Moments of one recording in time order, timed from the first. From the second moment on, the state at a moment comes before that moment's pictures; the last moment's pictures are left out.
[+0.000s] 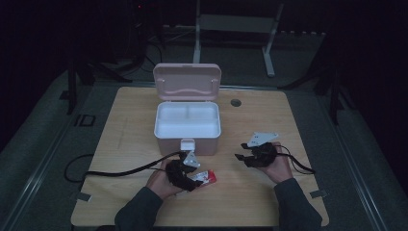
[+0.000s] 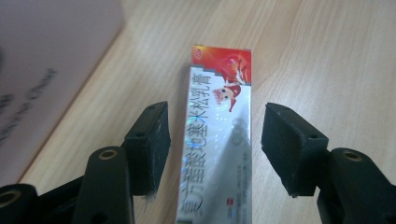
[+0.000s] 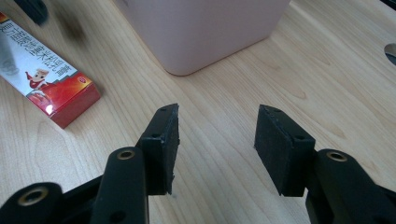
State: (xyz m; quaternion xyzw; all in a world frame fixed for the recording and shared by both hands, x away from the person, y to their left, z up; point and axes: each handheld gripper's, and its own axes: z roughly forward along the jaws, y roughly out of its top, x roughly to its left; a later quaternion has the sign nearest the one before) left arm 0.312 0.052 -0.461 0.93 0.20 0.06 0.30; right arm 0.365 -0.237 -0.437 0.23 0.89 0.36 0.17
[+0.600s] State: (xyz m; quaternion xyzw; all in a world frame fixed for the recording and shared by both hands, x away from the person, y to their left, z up) left arm 0.314 0.087 -0.466 0.94 0.22 0.10 0.22; right arm 0.363 -0.239 -0.435 0.22 0.89 0.35 0.18
